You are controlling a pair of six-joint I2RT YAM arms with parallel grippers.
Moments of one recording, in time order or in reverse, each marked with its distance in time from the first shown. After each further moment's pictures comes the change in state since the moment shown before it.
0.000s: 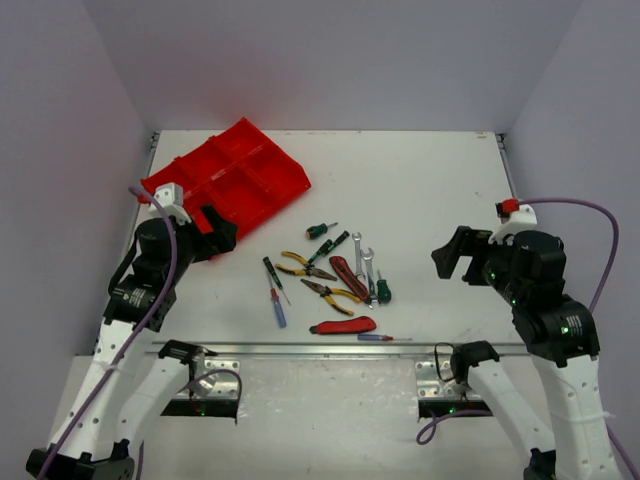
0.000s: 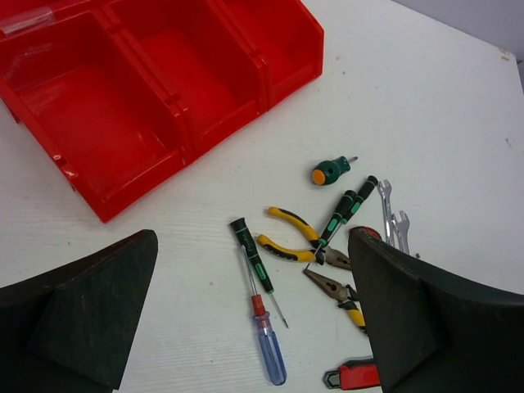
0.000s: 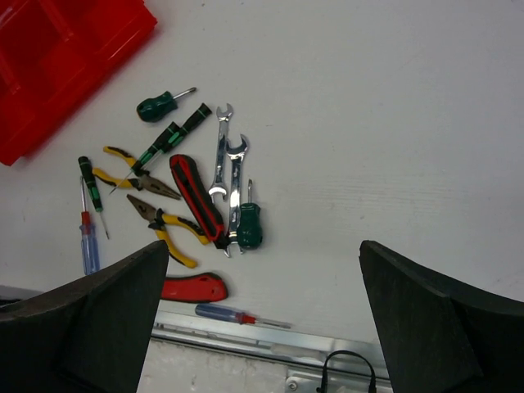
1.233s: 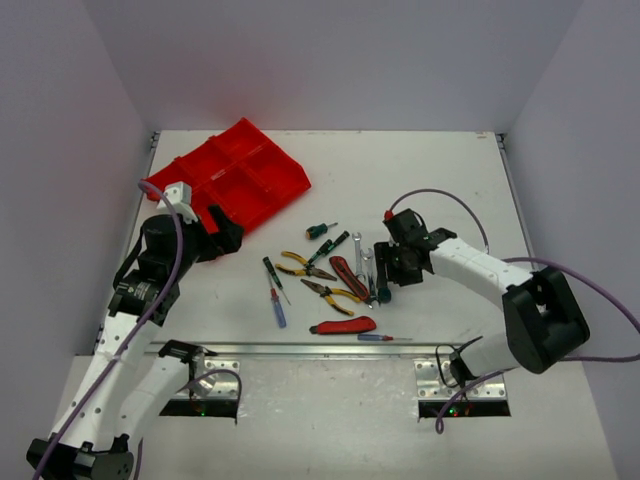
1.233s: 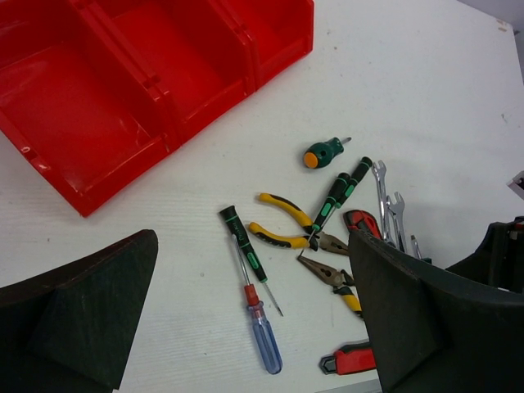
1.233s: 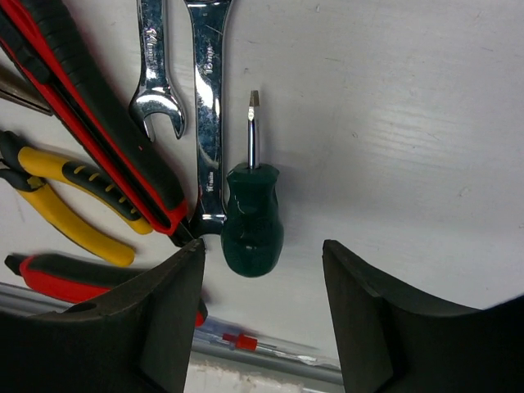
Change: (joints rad) left arm -0.006 0.043 -0.010 0.014 0.071 0.001; right arm 0.322 0.845 -0.227 0.379 0.031 0.106
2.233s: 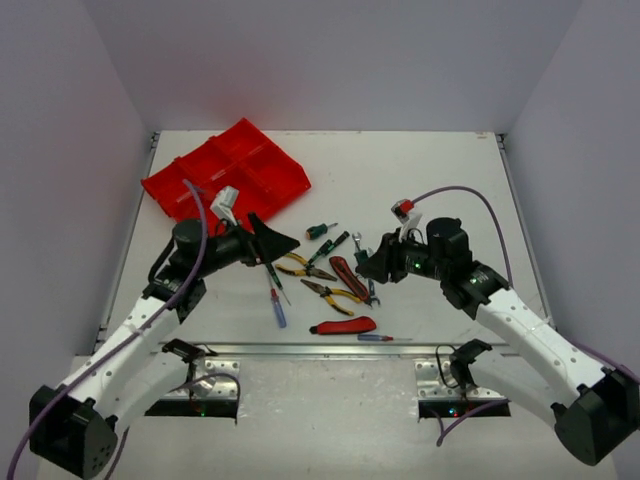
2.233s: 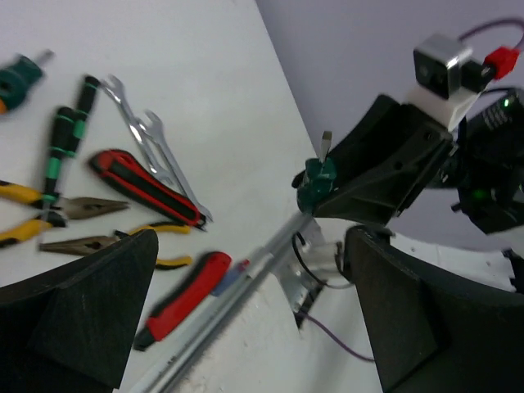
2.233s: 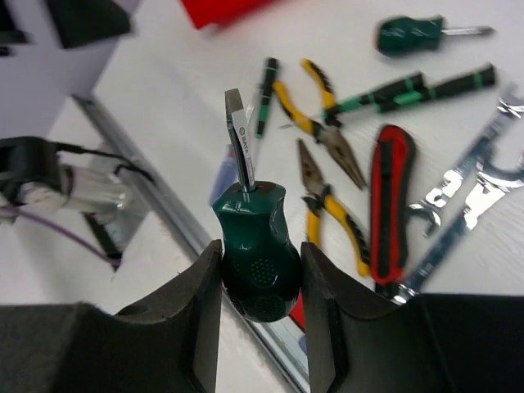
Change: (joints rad) left arm -0.110 0.106 -0.187 0.497 0.479 -0.307; right arm 0.018 -0.511 -0.161 0.336 -0.382 -0.014
